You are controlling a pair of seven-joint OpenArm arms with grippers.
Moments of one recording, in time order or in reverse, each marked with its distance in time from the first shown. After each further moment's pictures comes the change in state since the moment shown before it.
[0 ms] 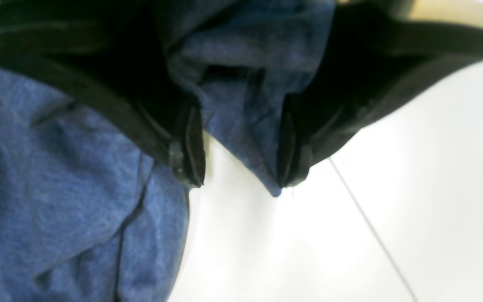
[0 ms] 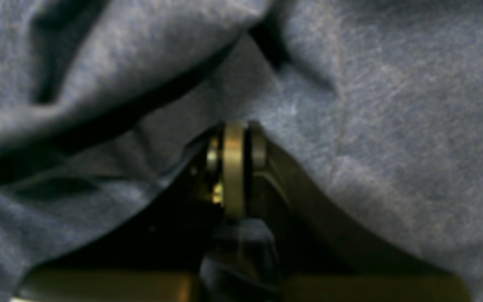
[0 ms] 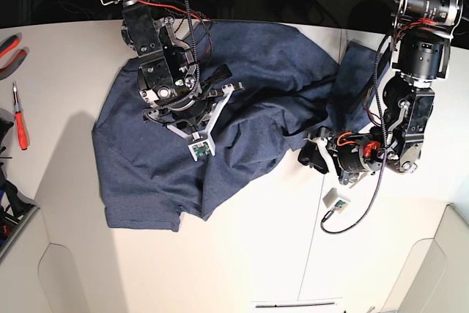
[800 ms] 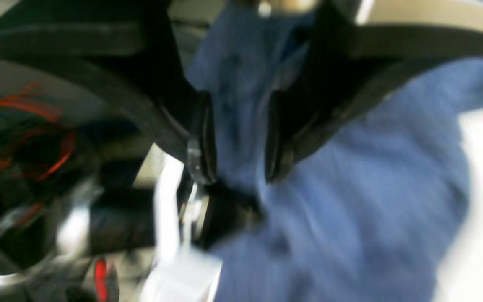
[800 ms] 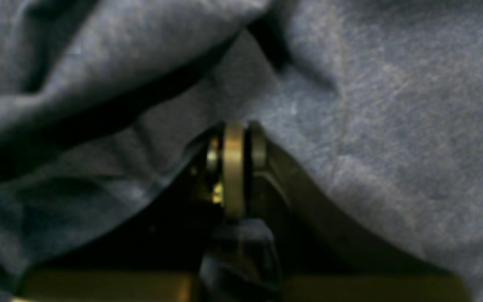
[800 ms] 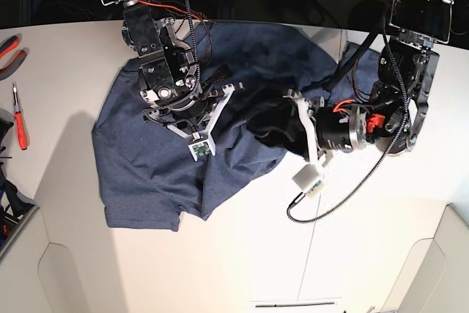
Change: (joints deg) left arm 10.9 -0.9 -0.3 26.7 -30.3 -6.3 16.2; right arm 0.0 -0.2 0.0 0.0 0.0 0.0 -0.2
